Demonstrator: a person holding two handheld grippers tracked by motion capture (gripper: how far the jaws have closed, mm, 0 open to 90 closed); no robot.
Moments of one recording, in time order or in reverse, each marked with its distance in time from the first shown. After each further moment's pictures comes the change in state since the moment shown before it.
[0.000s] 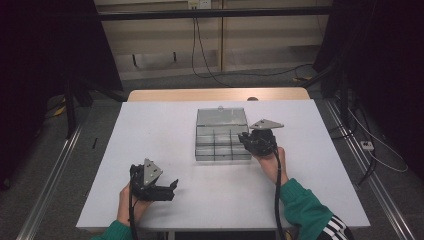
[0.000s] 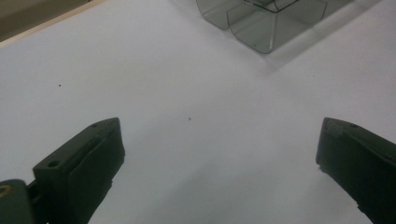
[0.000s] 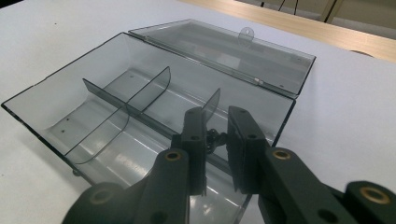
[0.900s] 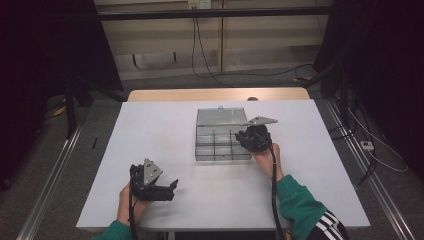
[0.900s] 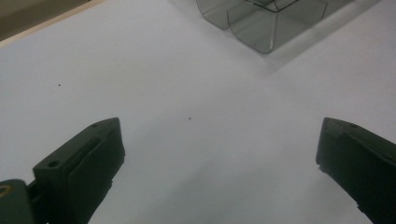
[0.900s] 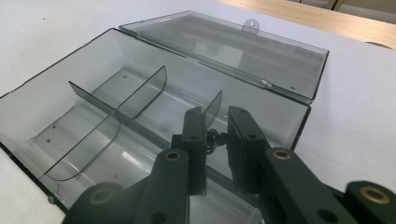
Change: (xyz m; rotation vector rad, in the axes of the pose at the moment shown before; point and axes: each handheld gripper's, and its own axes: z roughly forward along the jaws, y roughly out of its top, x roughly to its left) left arm 0.000 0.000 0.000 0.004 -0.002 -0.001; right arm -0.003 0.005 0.021 0.039 0.008 0.017
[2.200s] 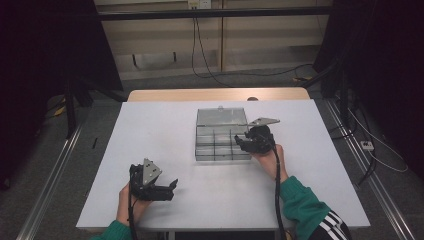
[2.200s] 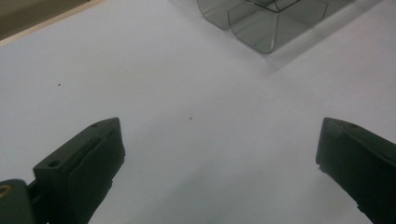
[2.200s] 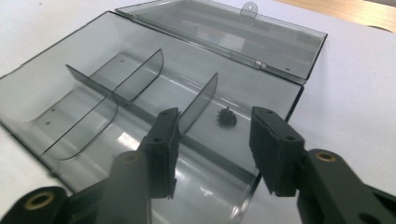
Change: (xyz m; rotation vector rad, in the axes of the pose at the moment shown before) left arm 0.002 -0.001 0.000 -0.002 -0.005 -0.005; right arm -0.005 -0.004 -0.010 0.048 0.015 0.008
